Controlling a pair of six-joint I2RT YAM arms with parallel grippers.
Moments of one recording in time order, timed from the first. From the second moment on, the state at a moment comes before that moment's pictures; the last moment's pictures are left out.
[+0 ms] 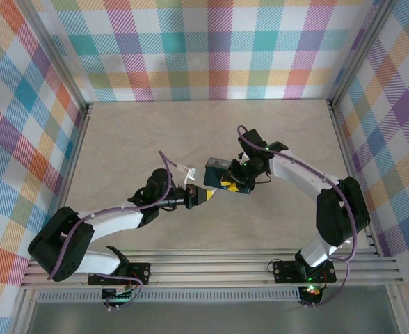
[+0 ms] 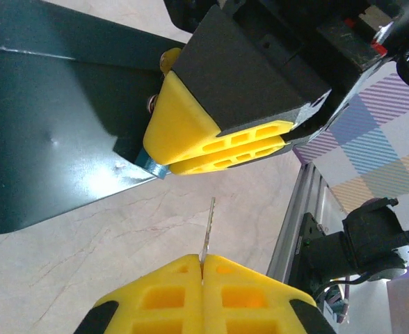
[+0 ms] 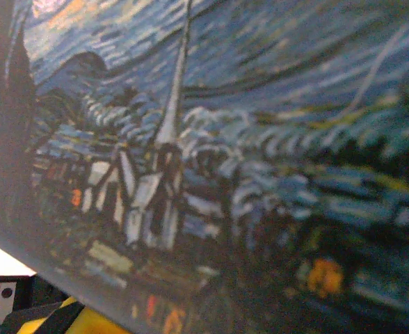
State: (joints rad) left arm -0.67 1.34 0.49 0.48 0.57 -0.59; right arm 0.53 1.61 1.19 -0.78 -0.53 0.96
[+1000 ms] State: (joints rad) left arm -0.67 1.45 0.46 0.66 0.58 -0.67; right arm 0.52 1.61 1.19 -0.79 -0.64 0.93
